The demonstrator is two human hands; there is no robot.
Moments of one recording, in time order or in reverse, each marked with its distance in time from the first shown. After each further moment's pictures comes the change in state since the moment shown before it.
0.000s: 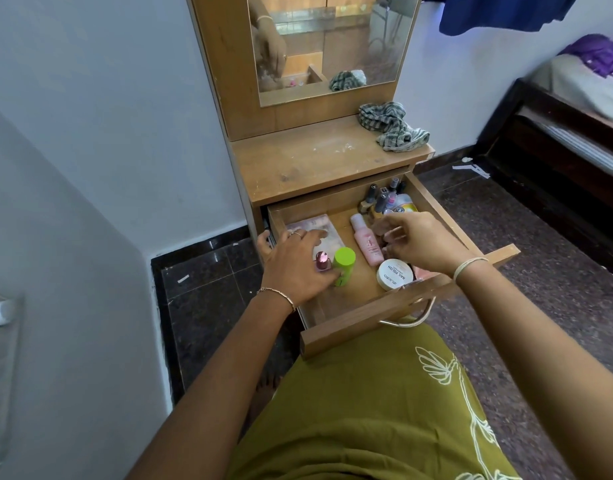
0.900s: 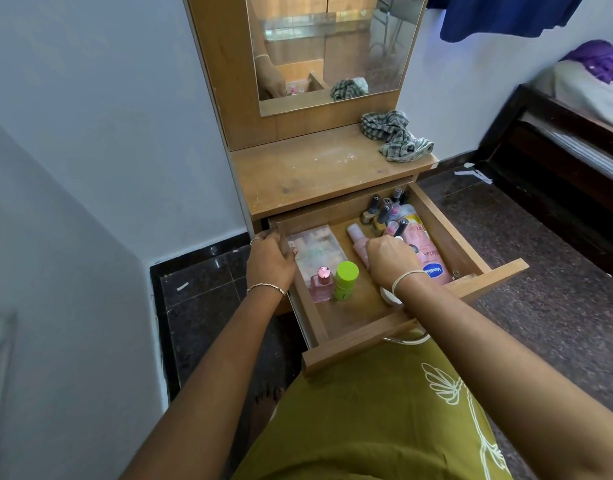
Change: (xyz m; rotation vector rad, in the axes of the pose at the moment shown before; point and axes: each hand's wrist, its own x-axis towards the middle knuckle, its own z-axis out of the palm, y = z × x) left_hand 0.033 -0.031 0.004 -0.358 0.076 -0.360; right_hand 0.037 -0.013 0.060 -0.585 -0.031 0.023
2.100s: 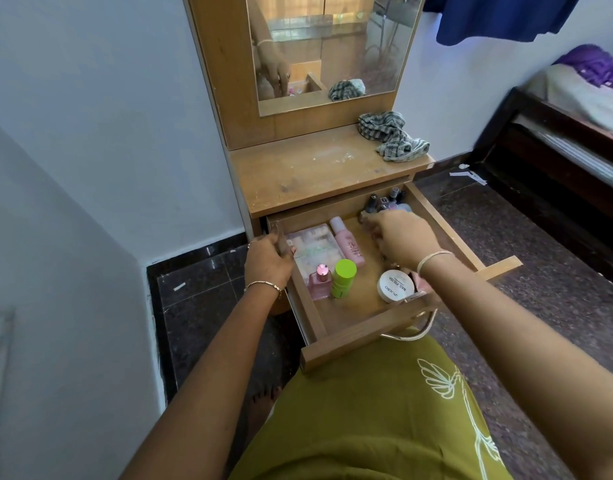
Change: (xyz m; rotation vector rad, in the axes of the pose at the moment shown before) left_hand -0.009 0.005 -0.009 -0.097 -0.046 -0.043; right_hand 0.006 0.025 -0.039 0.141 0.074 -0.029
